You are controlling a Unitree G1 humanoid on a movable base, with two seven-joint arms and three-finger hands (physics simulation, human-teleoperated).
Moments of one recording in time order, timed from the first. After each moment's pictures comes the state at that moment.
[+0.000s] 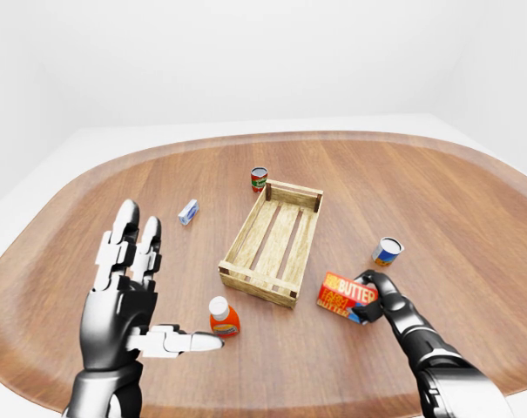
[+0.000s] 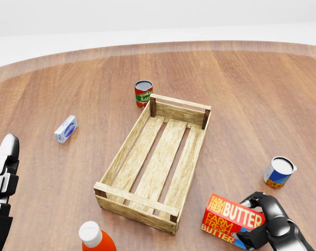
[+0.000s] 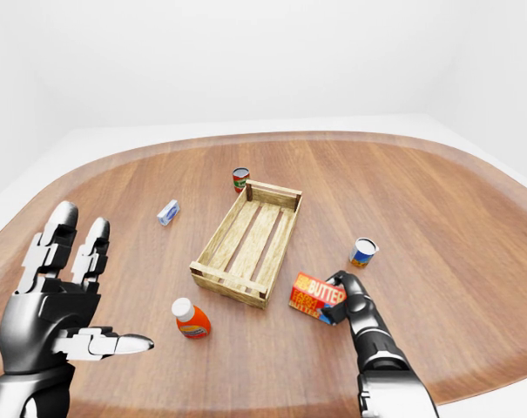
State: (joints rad) left arm 0.39 -0.07 0.19 -0.82 -0.18 0.09 -0.31; right arm -0.48 -0.31 -0.07 1.18 -0.39 0.08 -0.01
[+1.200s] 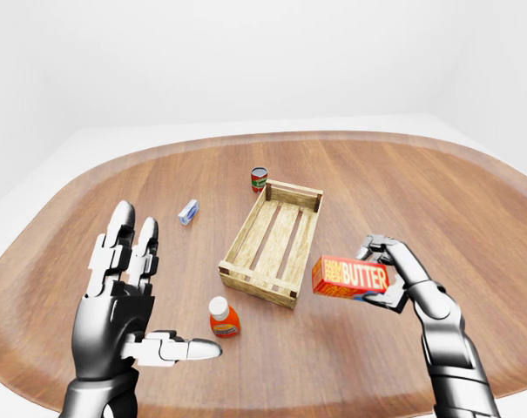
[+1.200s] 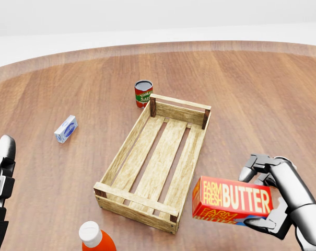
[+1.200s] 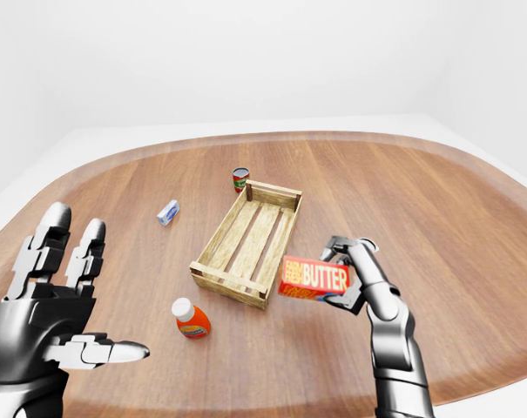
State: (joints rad) left arm 0.42 -0.09 0.20 -0.86 -0.19 0.09 -0.34; right arm -0.08 -0.25 -0.24 0.07 -0.45 0.09 0.33
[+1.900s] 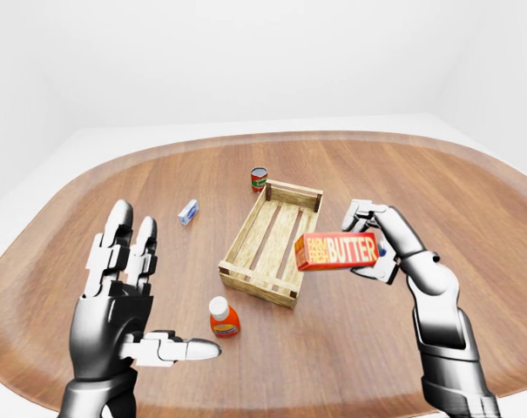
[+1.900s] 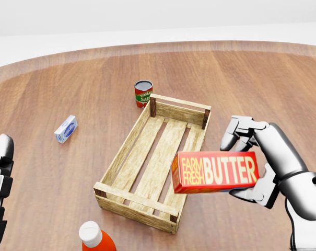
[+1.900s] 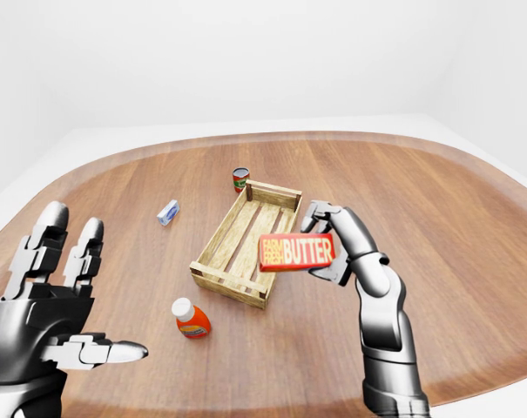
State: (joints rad) left arm 0.41 -0.09 0.21 -0.86 -0.19 0.09 -0.34; right arm -0.19 -0.23 -0.20 -0.16 -0.48 0.09 0.40
